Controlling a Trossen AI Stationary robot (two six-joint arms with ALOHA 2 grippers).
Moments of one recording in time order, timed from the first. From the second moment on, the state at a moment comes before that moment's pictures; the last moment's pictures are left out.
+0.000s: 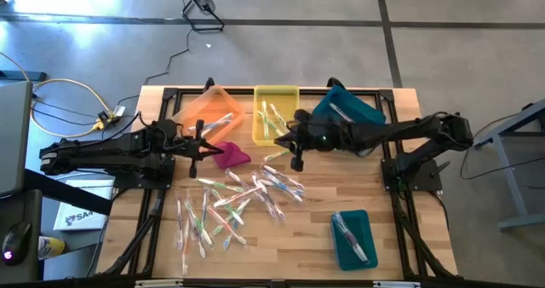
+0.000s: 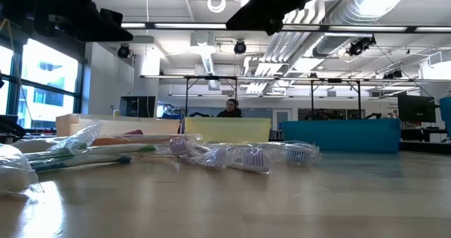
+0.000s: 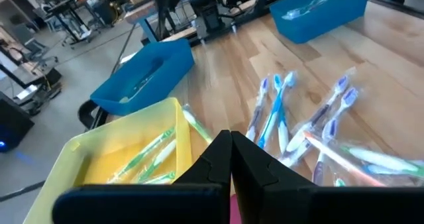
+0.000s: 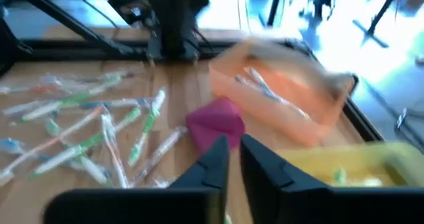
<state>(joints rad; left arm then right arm) 0.19 0.50 0.40 -0.15 0.16 0.47 -0.05 1.47 1.03 0.07 0.09 -0.02</state>
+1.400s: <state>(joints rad) -0.21 0.94 0.70 -0.55 -0.14 0.09 -0.10 1.10 0.45 0.59 0.15 0.03</state>
